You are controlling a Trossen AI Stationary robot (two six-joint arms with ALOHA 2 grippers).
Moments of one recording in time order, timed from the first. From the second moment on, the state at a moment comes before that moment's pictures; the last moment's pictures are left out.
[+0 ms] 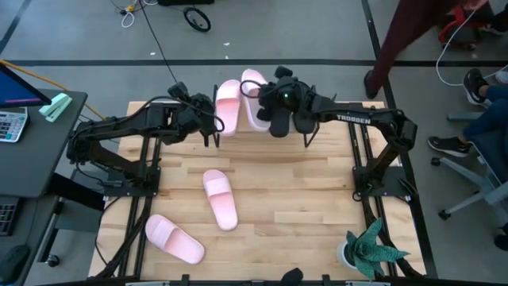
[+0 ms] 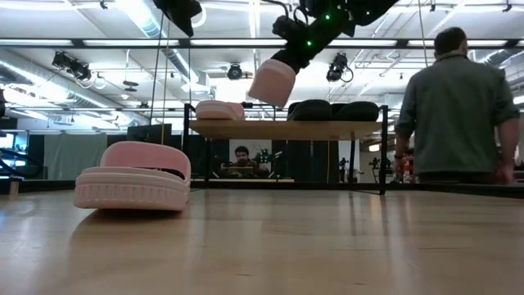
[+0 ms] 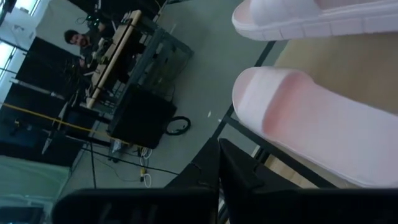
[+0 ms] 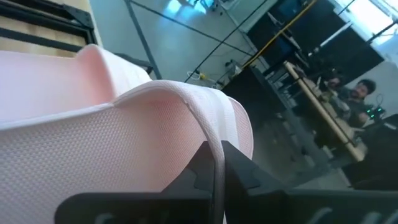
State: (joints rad) left arm 0.12 1.34 1.47 -0.98 -1.02 0.07; right arm -0.42 1.68 1.38 -0.03 0.37 -0.54
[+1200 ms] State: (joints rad) left arm 0.13 1.34 1.47 -0.98 -1.02 0.06; right arm -0.46 1.78 1.38 -0.04 0.34 -0.40
